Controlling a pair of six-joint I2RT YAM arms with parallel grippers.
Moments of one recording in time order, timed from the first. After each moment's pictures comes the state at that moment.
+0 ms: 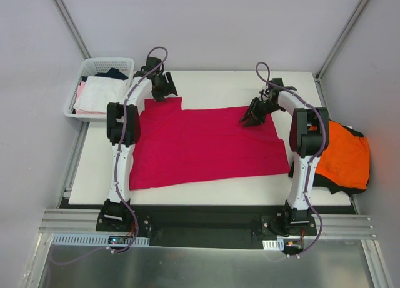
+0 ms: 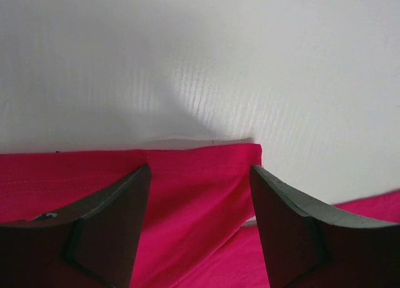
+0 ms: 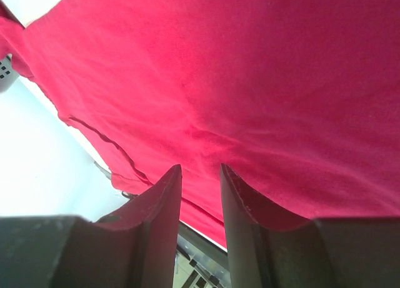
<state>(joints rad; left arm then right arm) -0.15 2.50 2.22 -0.68 0.21 -0.52 0.09 2.22 1.69 -0.79 -0.64 0.52</state>
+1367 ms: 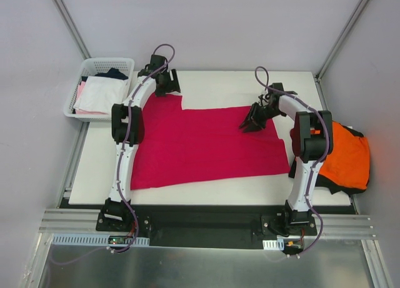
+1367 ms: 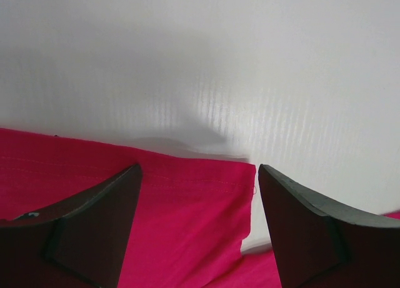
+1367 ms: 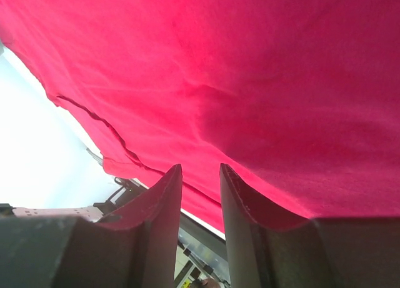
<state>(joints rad) -0.17 2.59 2.37 -0.68 0.17 -0.40 0.10 2.12 1.55 -0.77 -0.64 0.50</state>
